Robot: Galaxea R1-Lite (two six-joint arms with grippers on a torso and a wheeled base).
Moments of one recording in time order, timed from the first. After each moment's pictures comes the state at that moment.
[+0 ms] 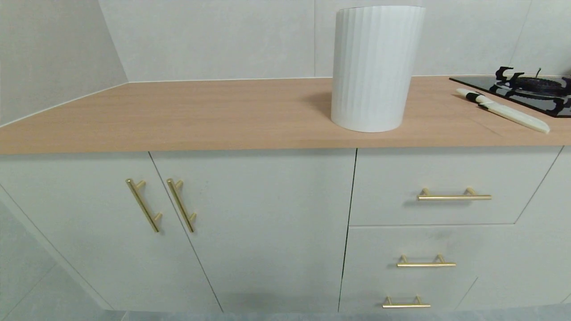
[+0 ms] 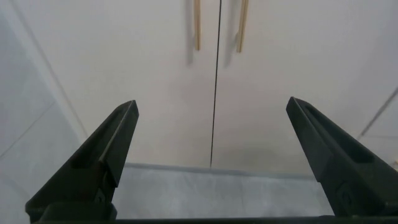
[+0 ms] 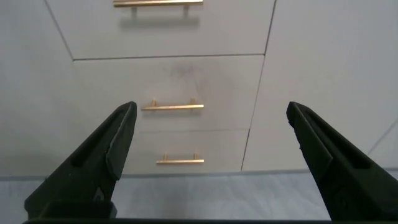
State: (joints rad) left arm 0.00 0.00 0.00 0.00 0.06 -0.02; right arm 0.00 0.00 0.00 0.00 -0.03 0.01
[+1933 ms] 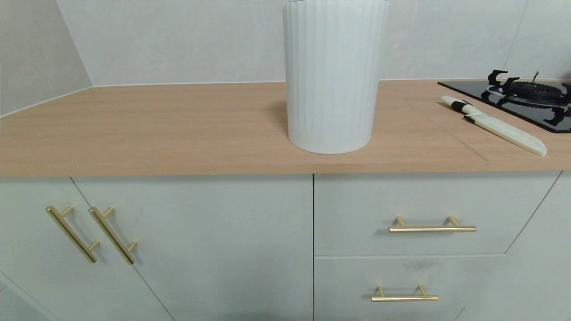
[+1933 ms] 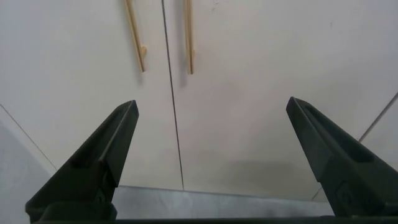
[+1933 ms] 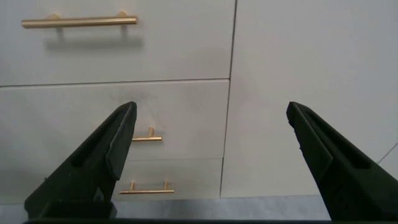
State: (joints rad) left arm 0.00 0.00 0.00 0.00 0.06 -0.02; right arm 0.00 0.00 0.00 0.00 -0.03 0.01
